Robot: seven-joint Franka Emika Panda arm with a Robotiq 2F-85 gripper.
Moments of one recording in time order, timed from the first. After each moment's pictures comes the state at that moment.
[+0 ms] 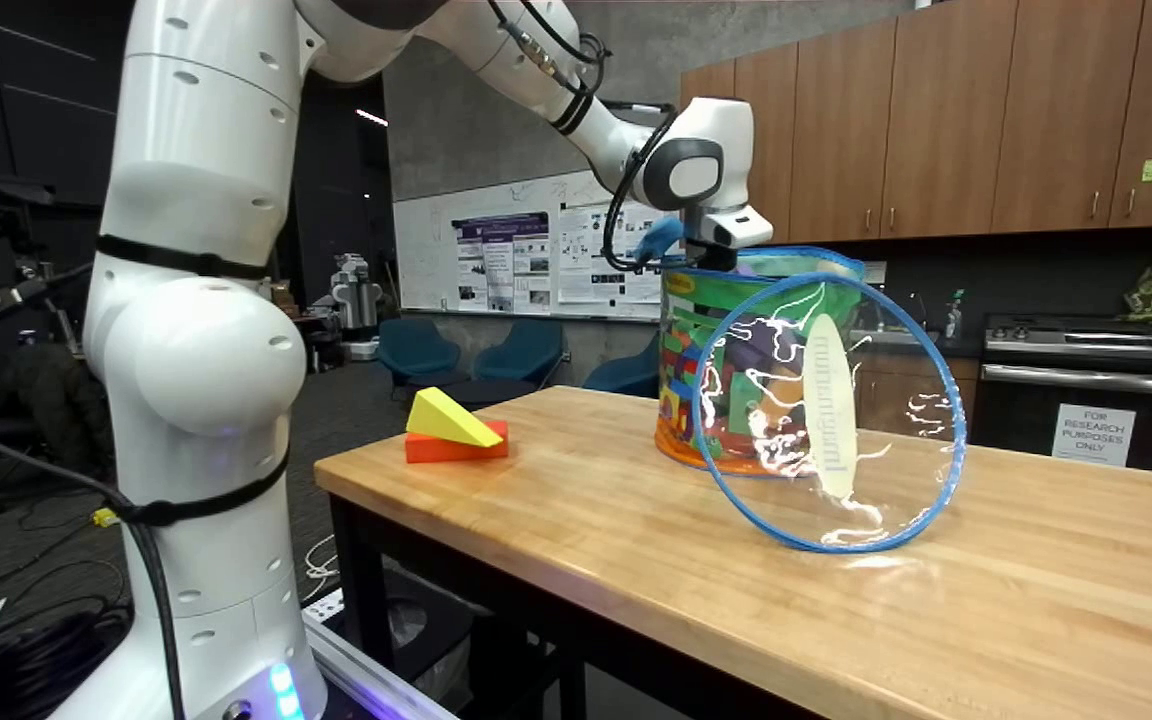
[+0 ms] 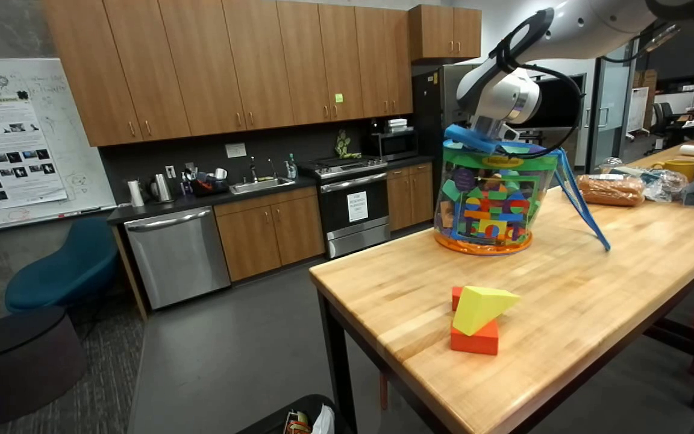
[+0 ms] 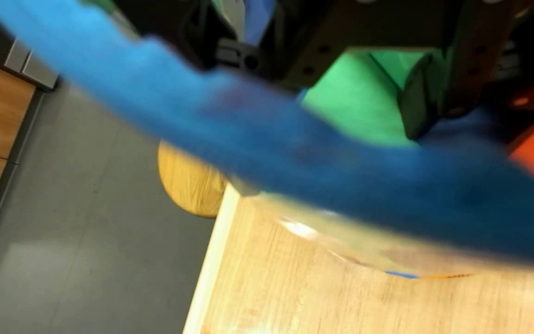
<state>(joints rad) -0.16 0.21 -0.20 -1.84 0.40 2.31 0.77</state>
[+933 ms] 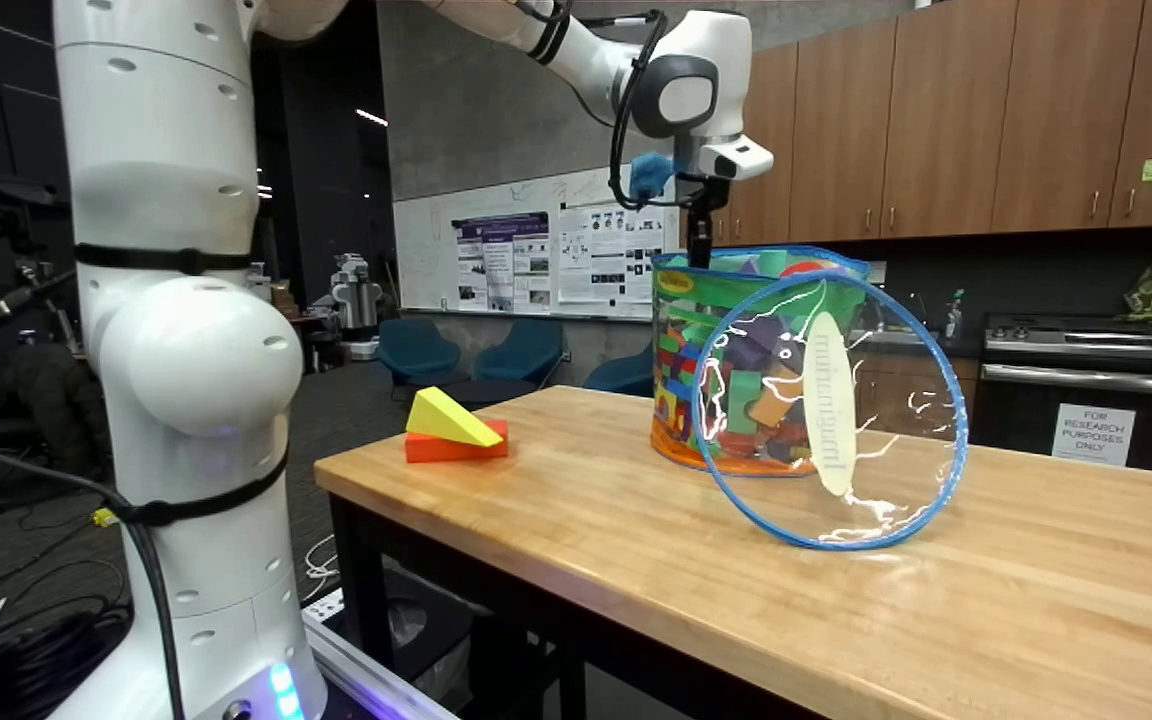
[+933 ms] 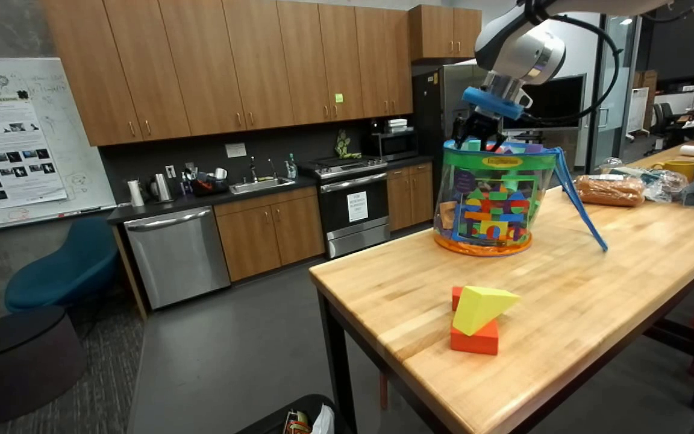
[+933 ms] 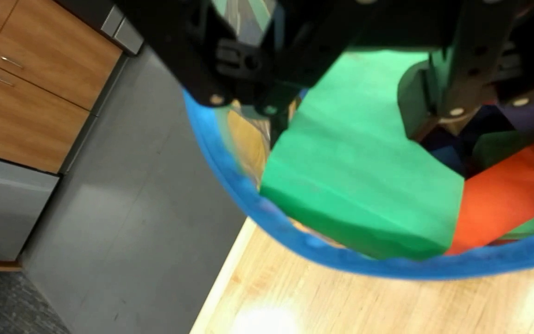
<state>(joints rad) -0.18 0.04 -0.20 -1.85 0.43 2.17 0.55</state>
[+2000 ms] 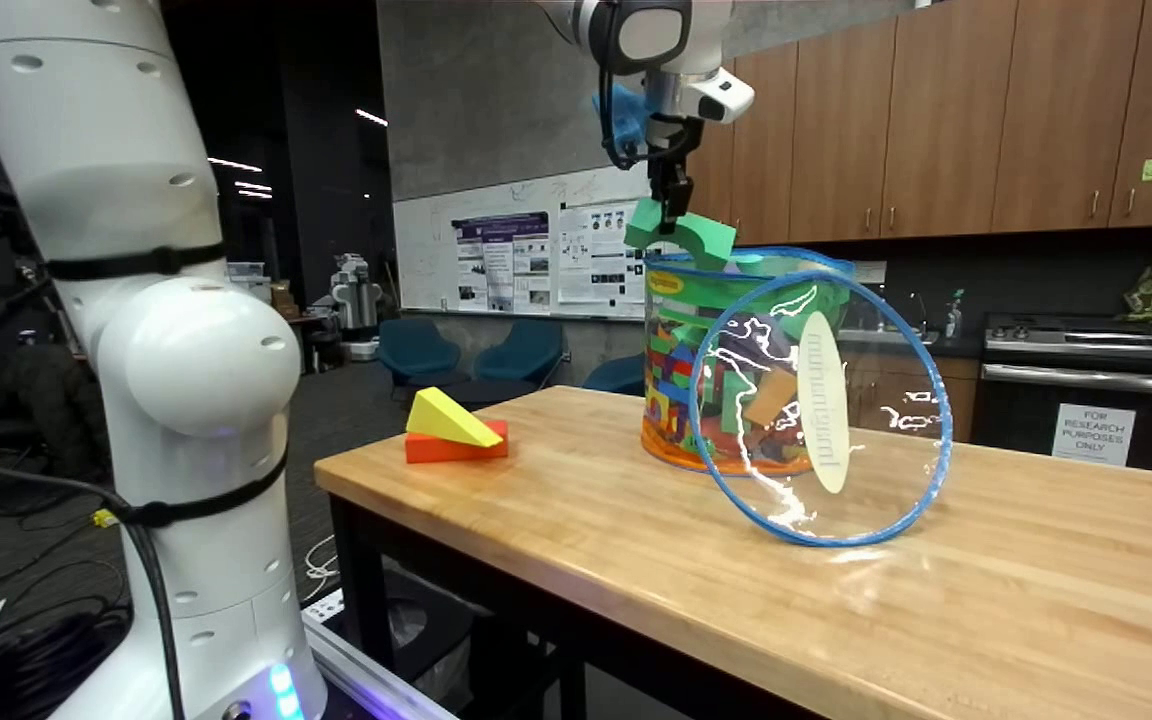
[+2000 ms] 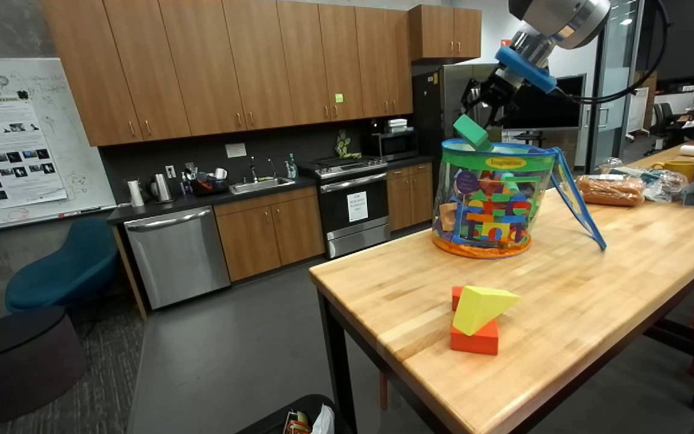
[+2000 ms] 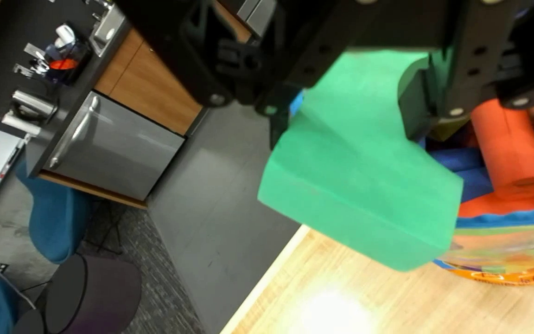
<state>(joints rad) -0.19 -0.19 -0.21 -1.97 0.60 2.12 0.22</state>
